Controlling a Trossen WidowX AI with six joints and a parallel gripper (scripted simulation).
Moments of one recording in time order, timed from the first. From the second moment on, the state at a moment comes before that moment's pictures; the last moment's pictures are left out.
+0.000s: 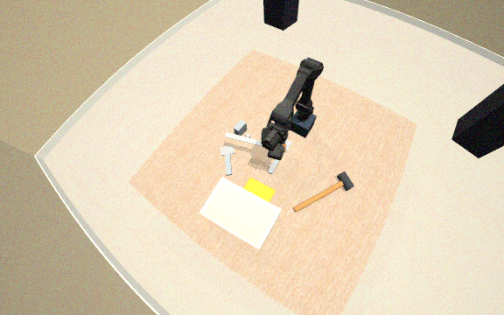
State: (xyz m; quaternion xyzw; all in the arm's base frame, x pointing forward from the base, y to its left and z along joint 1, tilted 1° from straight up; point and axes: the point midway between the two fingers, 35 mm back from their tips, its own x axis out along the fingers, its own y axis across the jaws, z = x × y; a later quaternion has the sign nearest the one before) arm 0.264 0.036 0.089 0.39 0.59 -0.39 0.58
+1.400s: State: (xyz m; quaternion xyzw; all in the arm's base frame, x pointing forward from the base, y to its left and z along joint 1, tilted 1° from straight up) arm 0.243 0.087 0.090 0.39 0.59 -0.39 0.58
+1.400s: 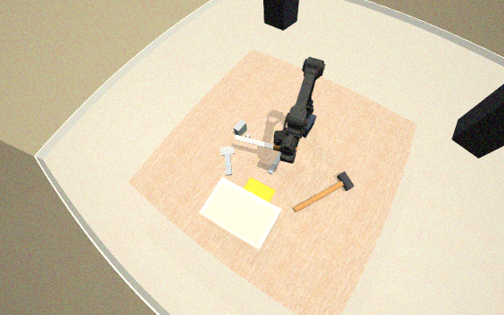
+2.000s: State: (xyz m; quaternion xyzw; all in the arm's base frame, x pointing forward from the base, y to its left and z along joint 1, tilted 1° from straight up) arm 0.243 0.088 0.090 0.36 0.62 -0.35 0.61
